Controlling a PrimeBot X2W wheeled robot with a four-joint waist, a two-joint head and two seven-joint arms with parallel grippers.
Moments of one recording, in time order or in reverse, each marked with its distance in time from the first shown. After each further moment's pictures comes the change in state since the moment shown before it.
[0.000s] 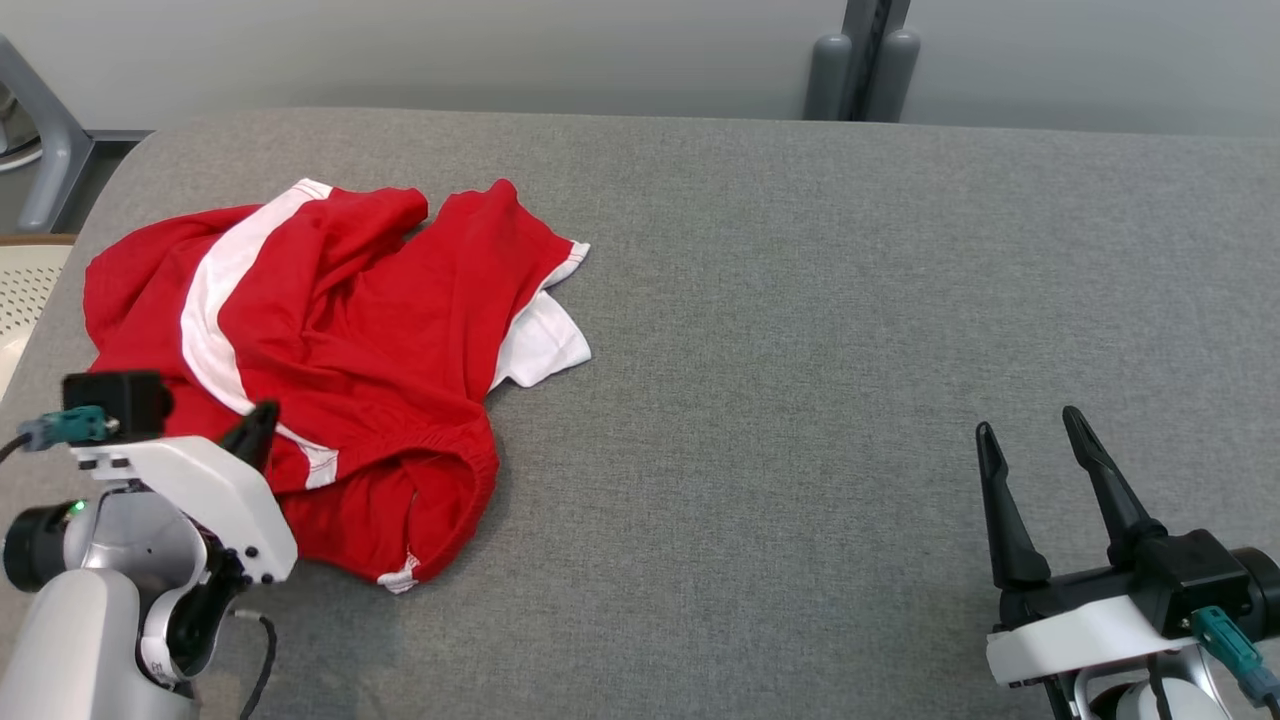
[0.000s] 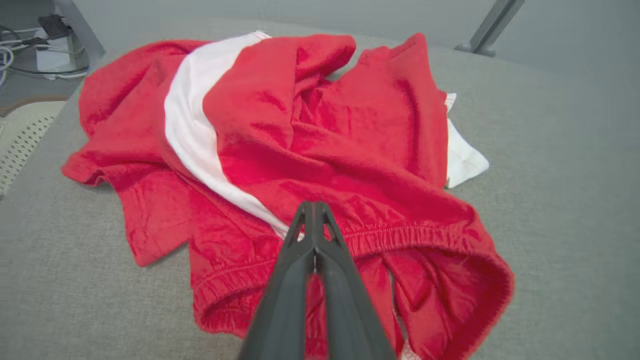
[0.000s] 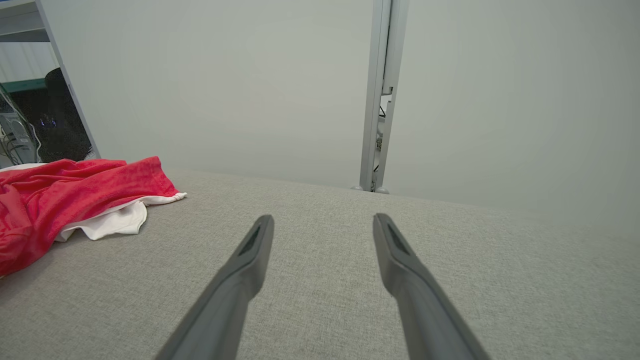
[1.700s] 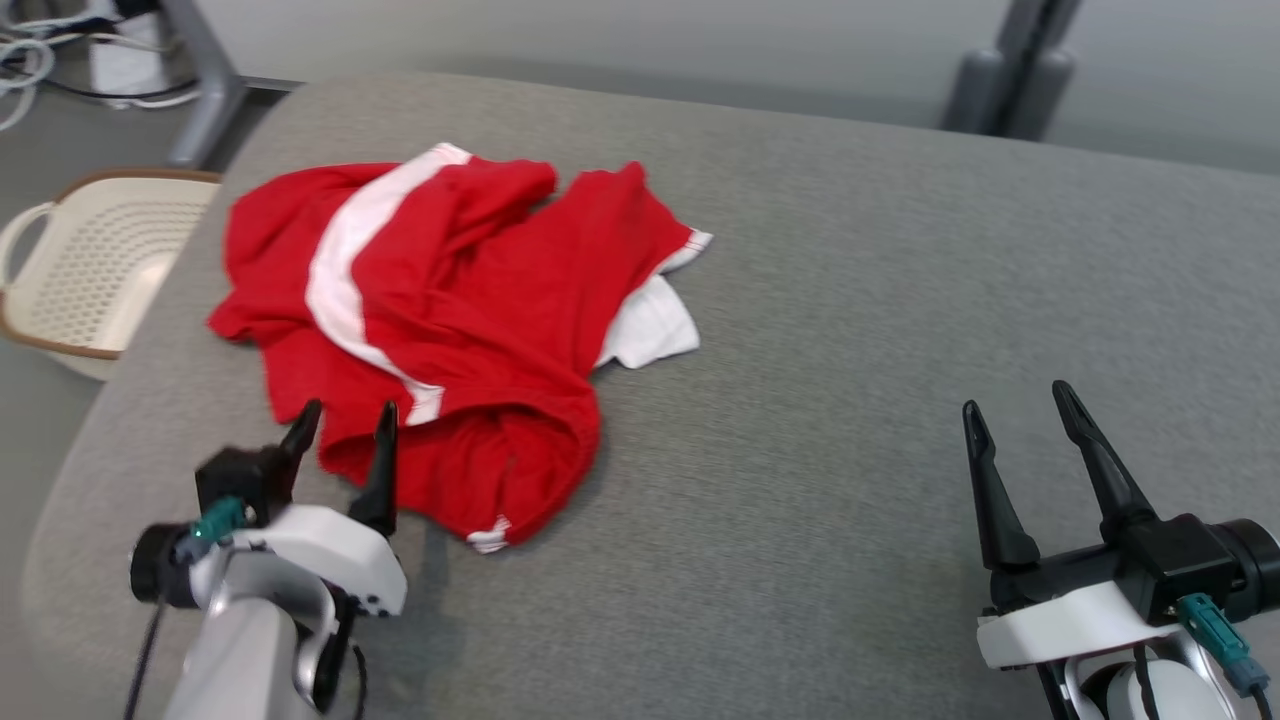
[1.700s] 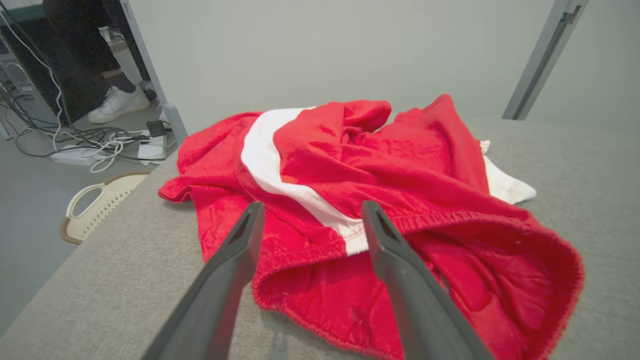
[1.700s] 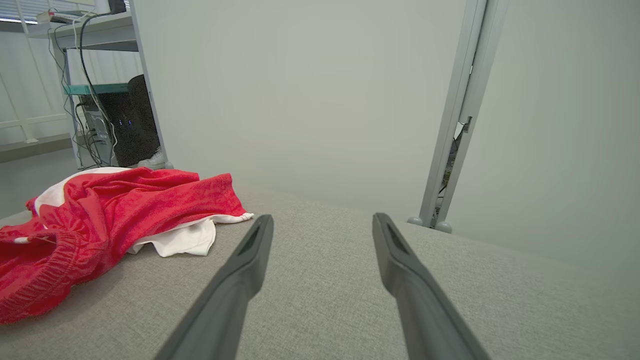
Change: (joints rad) left arm 0.005 -0.202 0.000 0.270 0.331 -0.034 -0.655; right arm -0.021 0.000 0.016 -0.030 -0.060 0.000 0.000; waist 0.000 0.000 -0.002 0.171
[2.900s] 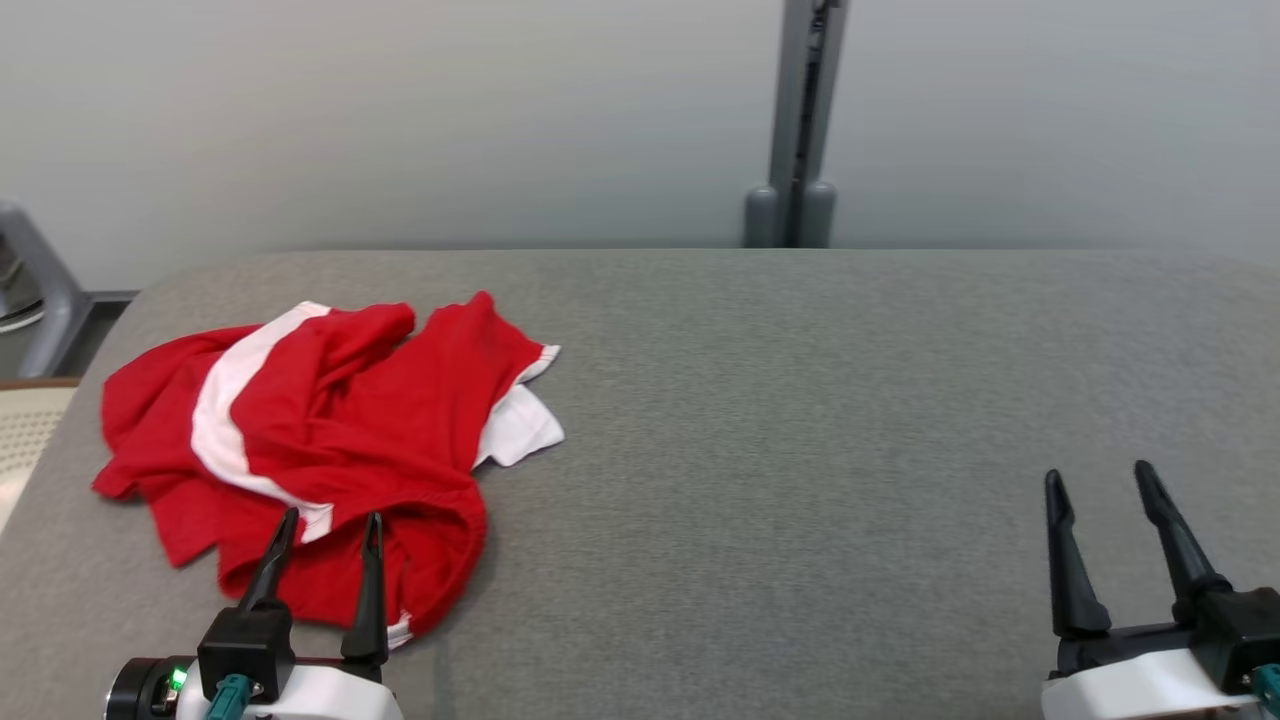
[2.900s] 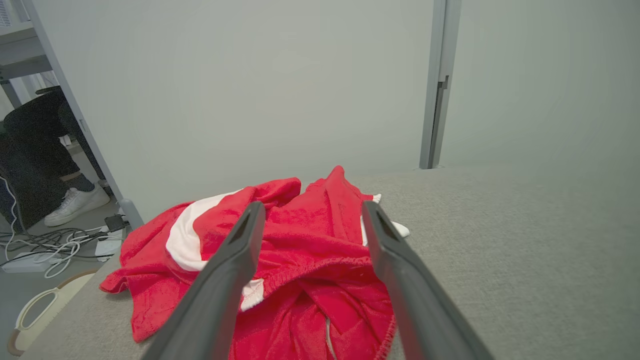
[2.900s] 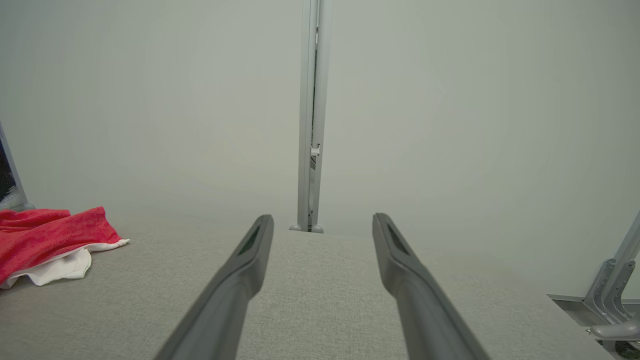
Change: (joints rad) left arm 0.276 -0.002 0.010 -0.241 0.111 0.077 -0.065; right arm 0.129 0.000 -0.120 -0.017 0.045 -0.001 0.000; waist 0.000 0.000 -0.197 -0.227
